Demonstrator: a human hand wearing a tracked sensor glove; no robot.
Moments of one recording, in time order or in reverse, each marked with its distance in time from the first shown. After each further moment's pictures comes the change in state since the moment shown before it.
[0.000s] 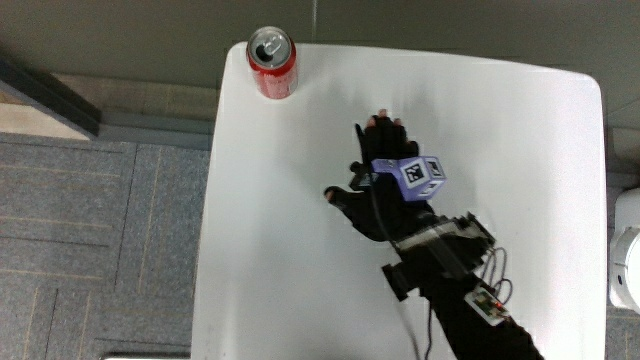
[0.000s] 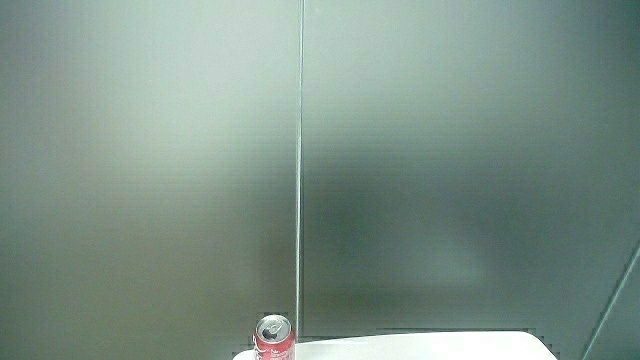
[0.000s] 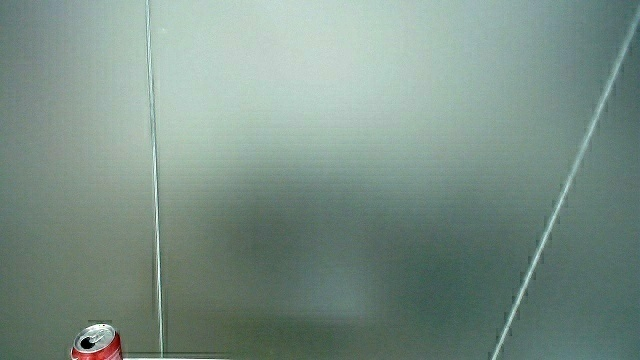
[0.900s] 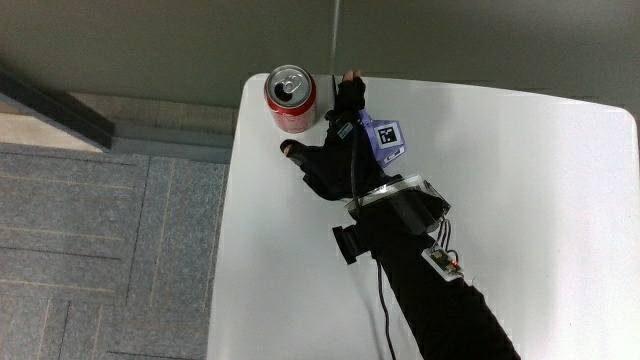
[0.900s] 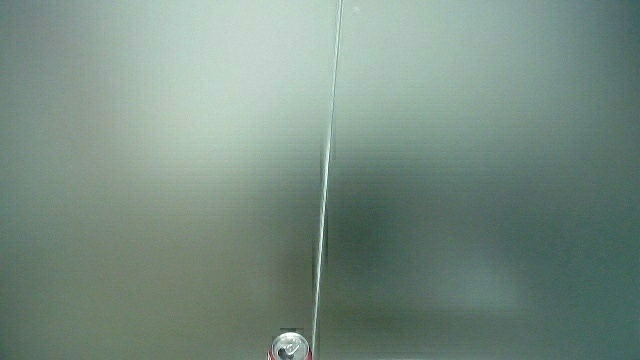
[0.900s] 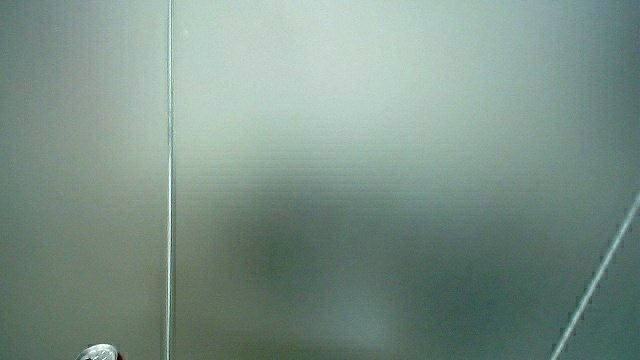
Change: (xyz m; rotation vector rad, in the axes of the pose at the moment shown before) arm -0.017 0.047 -0.003 0.127 0.347 0.236
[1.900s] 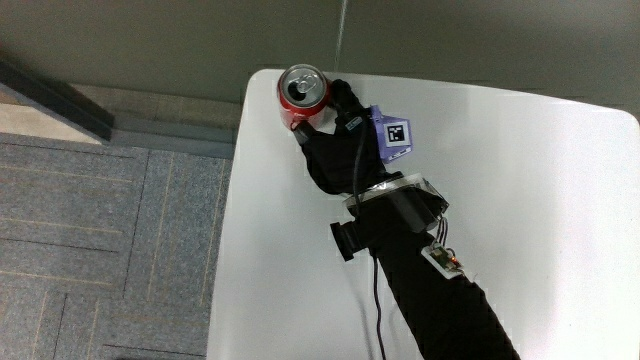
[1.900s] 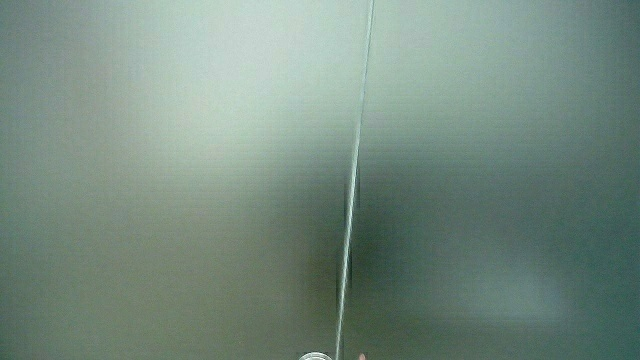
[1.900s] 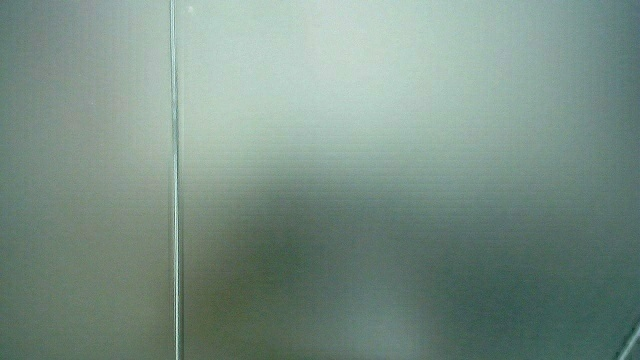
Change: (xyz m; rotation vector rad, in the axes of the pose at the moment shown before) arm -0.005 -0.015 0.016 0.160 0.030 0.052
